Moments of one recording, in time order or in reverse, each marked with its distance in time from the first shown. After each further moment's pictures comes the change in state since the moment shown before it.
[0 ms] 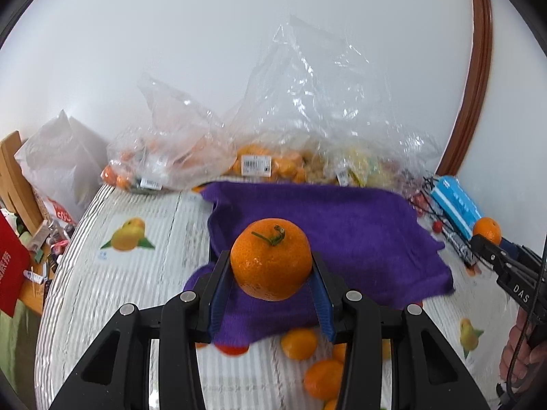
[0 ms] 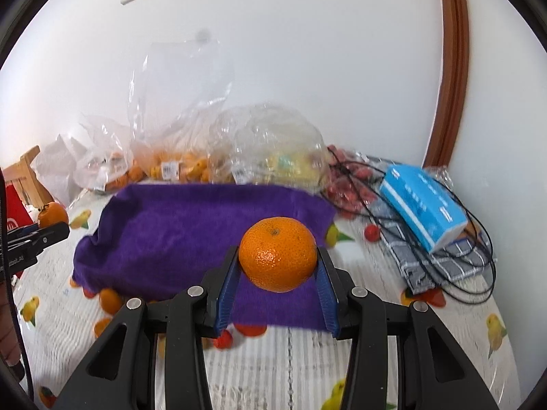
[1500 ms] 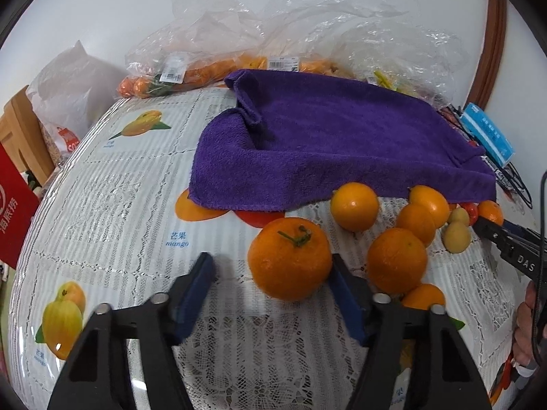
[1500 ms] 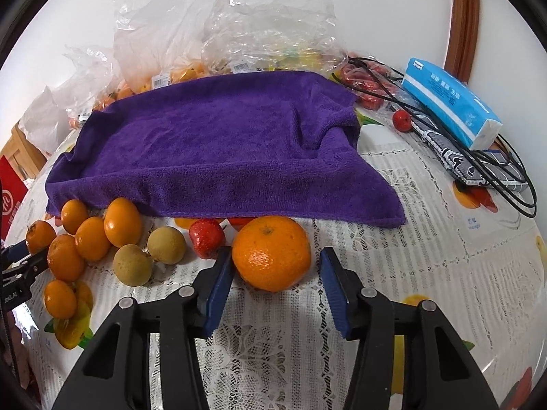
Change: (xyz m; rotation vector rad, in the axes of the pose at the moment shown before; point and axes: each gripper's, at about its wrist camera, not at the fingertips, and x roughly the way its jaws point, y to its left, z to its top) left arm 0.022 0.017 -0.107 0.017 0.195 0.087; right arm 0.056 0.007 -0.092 0.040 0.250 0.027
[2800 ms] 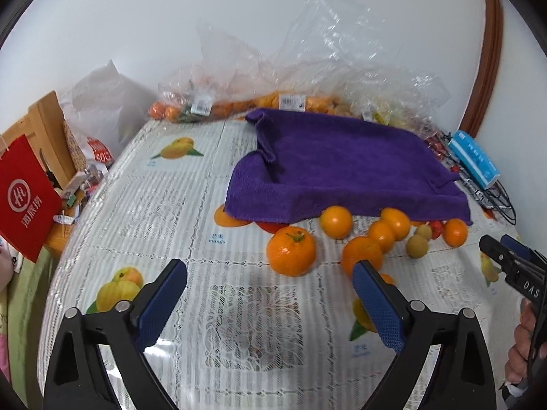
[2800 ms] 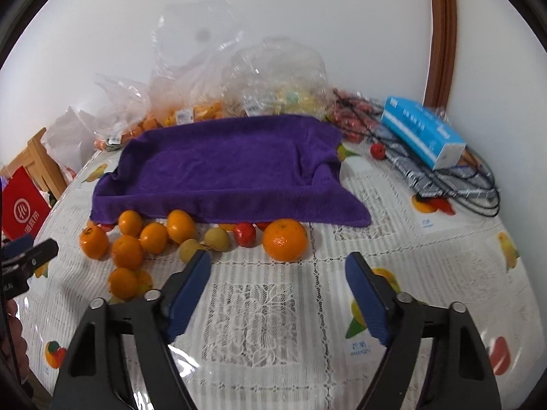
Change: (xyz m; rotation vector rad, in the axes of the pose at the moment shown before) left arm -0.067 0.011 -0.002 -0.050 -0.059 0.030; right arm -0.084 0.005 -0.011 0.025 -0.092 0.013
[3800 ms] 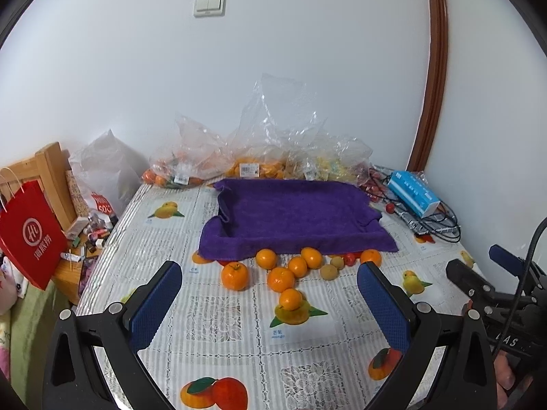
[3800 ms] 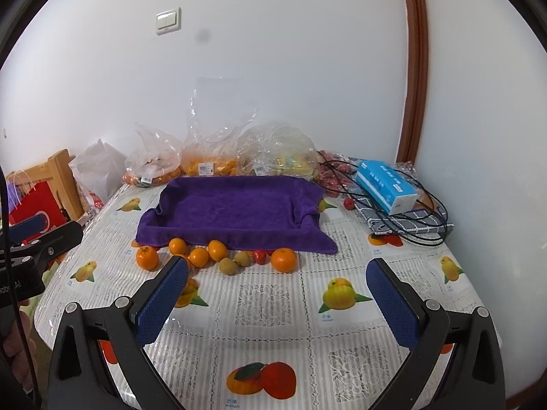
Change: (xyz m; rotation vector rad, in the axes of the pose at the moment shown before) left arm -0.141 -0.052 0.000 0.059 -0.207 -0.069; right arm -0.152 0.022 -0.009 -0.048 -0.203 -0.037
